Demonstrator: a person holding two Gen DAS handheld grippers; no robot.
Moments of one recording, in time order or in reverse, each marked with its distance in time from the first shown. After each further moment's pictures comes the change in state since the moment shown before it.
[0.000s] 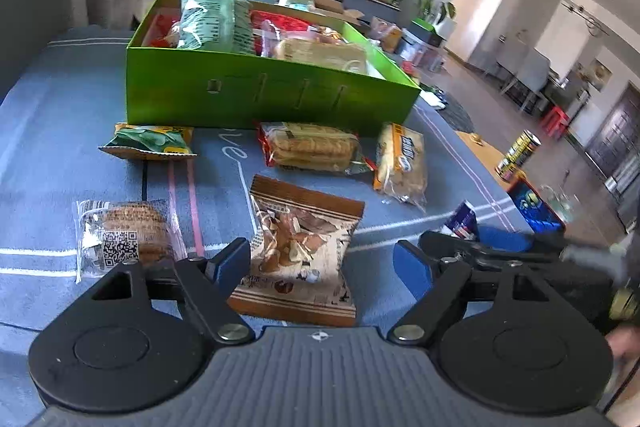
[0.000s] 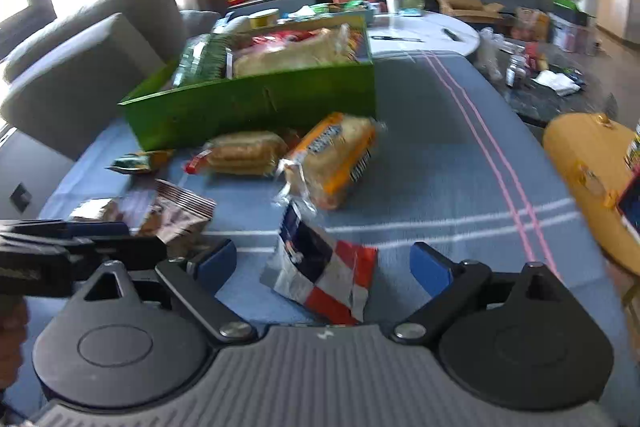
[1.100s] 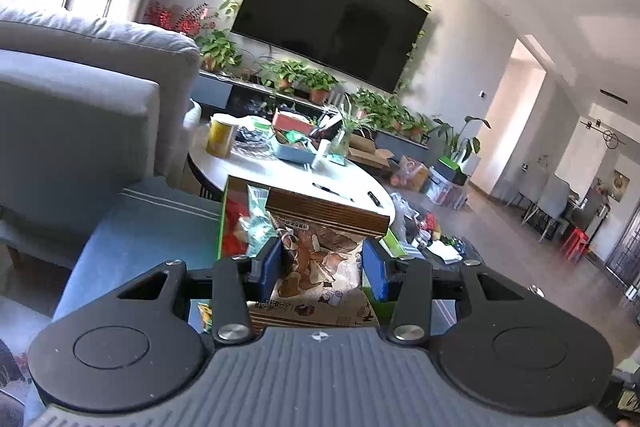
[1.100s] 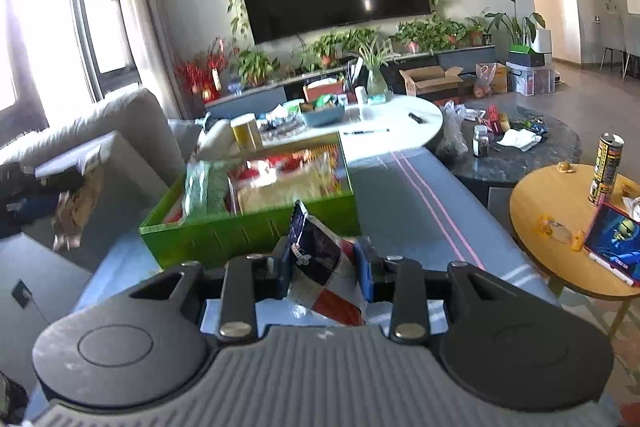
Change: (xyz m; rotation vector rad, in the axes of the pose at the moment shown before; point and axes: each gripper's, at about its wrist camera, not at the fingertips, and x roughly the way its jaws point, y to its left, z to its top) left arm -0.104 0.018 0.069 -0.086 -0.413 0.074; right arm -0.063 0.009 0.035 0.124 -0.269 -0.034
